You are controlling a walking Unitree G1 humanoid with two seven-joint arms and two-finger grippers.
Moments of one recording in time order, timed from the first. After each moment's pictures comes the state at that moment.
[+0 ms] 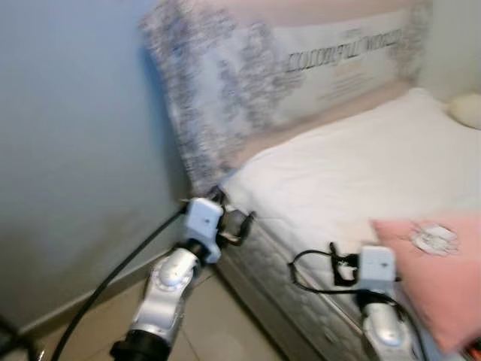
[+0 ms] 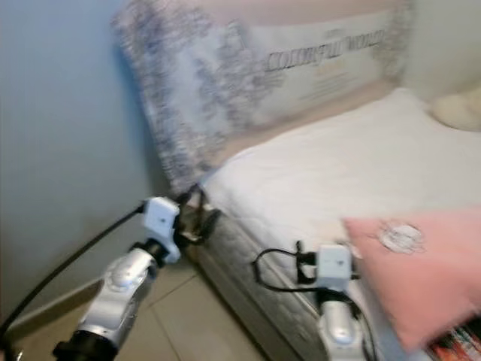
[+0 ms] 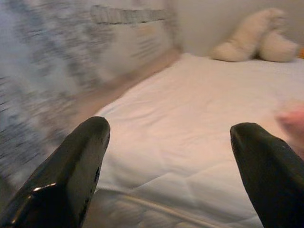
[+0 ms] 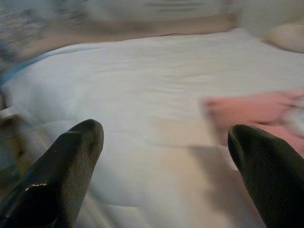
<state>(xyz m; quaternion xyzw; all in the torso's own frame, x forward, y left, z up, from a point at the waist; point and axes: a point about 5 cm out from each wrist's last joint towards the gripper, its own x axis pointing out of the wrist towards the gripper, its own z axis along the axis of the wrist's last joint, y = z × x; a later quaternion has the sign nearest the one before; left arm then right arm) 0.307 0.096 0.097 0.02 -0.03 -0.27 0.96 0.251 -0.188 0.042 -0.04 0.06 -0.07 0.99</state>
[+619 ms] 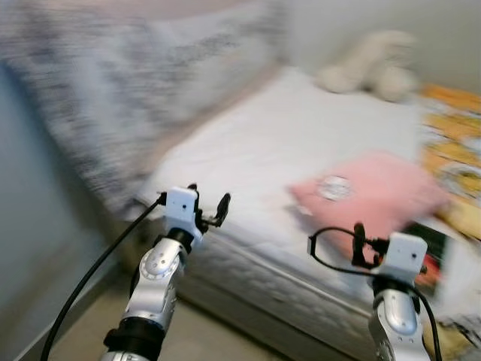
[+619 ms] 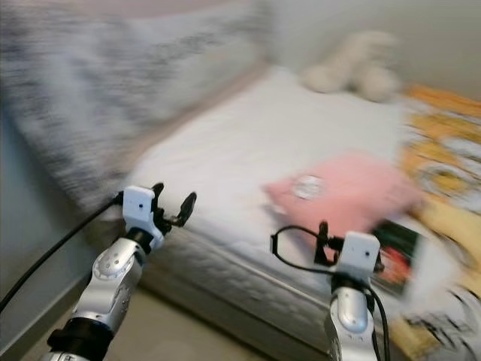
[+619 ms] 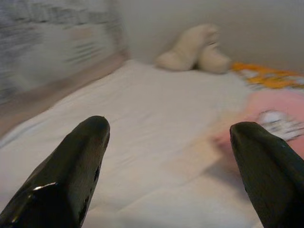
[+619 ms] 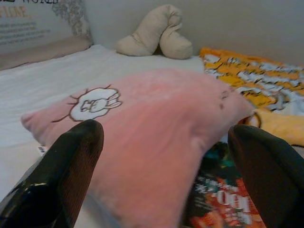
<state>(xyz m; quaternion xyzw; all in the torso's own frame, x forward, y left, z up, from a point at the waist) 0.323 0.117 0.107 -0.02 -0.05 -0.17 0.98 0.261 -0.203 0.070 -0.01 -0.01 -0.14 0.99</state>
